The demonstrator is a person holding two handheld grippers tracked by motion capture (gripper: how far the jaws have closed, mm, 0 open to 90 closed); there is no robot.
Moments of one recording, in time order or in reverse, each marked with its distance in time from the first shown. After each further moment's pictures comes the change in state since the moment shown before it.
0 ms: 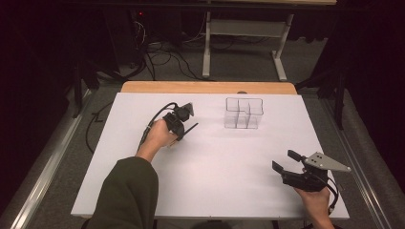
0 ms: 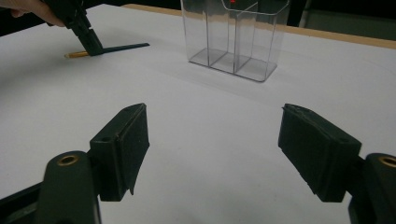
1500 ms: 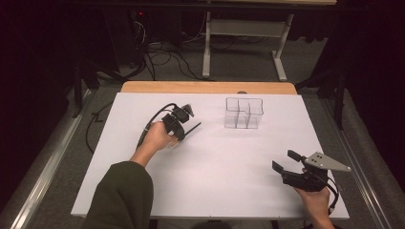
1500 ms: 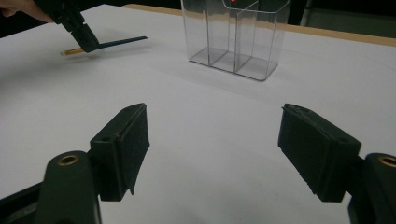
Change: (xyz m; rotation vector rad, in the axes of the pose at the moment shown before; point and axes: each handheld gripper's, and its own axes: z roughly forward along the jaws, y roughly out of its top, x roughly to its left) left arm -0.011 -0.012 -0.014 -0.094 -0.025 0.064; right arm -0.001 0.000 0.001 0.003 0.004 0.008
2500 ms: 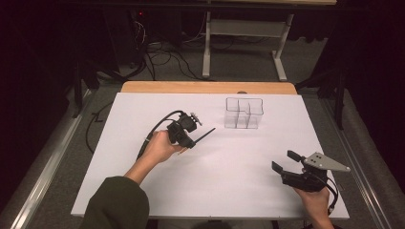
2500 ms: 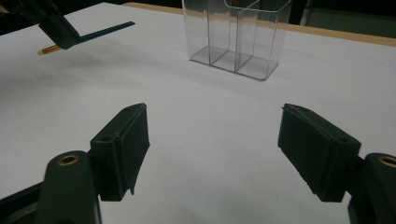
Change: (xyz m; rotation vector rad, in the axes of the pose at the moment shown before) left arm -0.053 -0.016 -0.029 -0.152 -0.065 0.135; right arm 0.001 0.000 0.000 0.002 -0.001 -0.005
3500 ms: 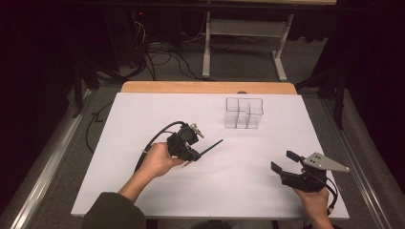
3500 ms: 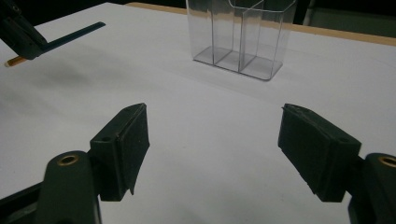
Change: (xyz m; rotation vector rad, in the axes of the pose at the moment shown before) left arm -0.038 -0.021 -0.016 -0.081 -0.110 0.056; right arm 0.002 0.000 0.000 0.001 0.010 -0.003
